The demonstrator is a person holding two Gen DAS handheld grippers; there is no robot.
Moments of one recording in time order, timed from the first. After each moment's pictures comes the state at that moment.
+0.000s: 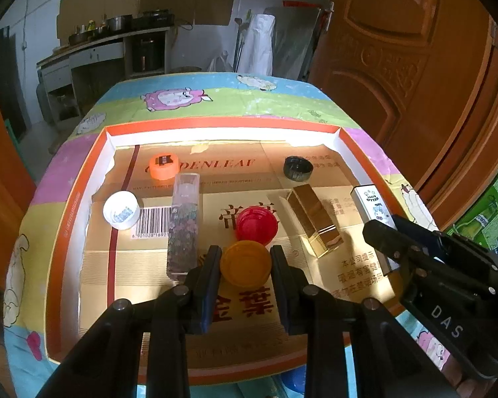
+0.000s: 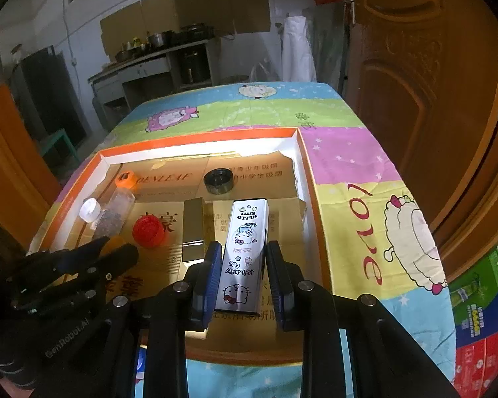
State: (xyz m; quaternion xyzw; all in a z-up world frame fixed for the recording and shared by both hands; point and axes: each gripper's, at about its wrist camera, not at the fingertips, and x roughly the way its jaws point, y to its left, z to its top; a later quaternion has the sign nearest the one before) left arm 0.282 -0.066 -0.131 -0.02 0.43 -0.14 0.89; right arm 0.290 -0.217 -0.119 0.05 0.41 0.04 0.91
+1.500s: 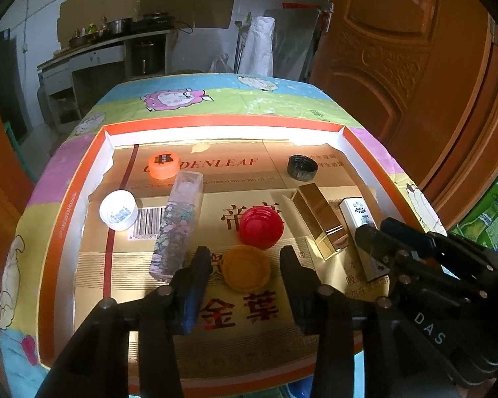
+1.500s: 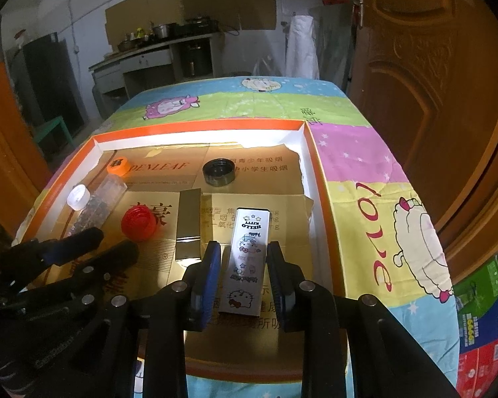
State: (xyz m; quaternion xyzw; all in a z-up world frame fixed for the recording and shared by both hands) left arm 0.284 -0.068 -0.138 -0.01 0.43 -0.13 0.90; right arm 0.299 -0.209 -0.135 0.02 0.41 0.03 0.91
